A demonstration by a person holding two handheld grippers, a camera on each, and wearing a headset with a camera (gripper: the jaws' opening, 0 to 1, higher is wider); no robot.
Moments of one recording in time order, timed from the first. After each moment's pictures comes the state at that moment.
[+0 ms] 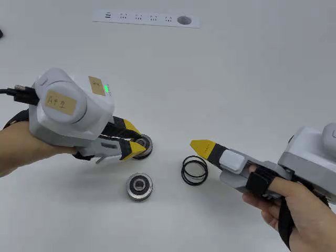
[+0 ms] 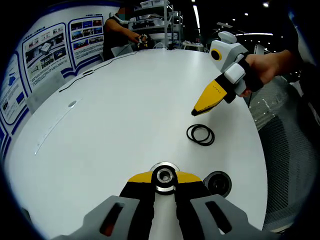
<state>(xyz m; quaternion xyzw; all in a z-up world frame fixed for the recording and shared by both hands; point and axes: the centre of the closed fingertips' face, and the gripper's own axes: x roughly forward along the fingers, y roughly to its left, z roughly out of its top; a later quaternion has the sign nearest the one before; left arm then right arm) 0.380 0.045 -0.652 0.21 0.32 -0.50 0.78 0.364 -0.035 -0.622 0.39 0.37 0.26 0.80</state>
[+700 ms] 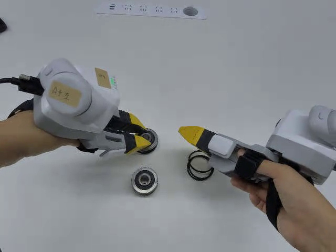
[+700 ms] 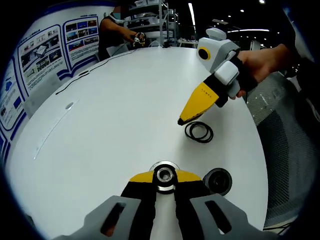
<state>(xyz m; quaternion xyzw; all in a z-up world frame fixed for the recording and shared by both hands) 0.379 0.044 -0.653 0.23 0.32 -0.52 0.76 0.376 -0.001 -0.625 0.40 0.38 0.30 0.78</state>
